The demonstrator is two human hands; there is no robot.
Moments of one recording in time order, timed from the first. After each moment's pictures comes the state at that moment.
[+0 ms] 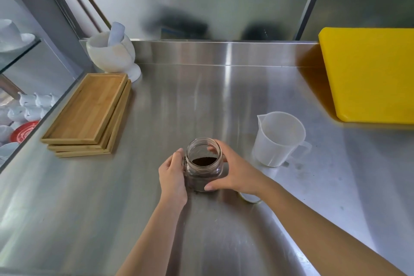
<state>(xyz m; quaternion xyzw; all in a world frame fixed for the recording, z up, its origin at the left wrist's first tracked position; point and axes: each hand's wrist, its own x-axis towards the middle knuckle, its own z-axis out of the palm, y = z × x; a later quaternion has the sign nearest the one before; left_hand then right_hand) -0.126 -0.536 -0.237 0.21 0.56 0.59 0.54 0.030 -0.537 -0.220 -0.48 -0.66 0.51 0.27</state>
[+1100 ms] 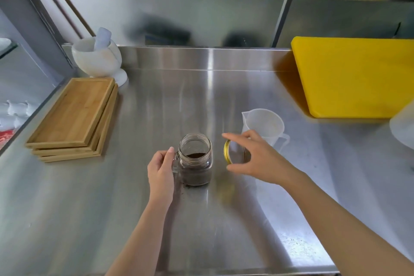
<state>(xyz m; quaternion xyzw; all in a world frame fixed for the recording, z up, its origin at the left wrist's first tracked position) -0.144 -0.545 -0.246 0.37 0.57 0.58 0.45 0.072 -0.571 -0.162 -0.61 -0.71 0.29 0.19</state>
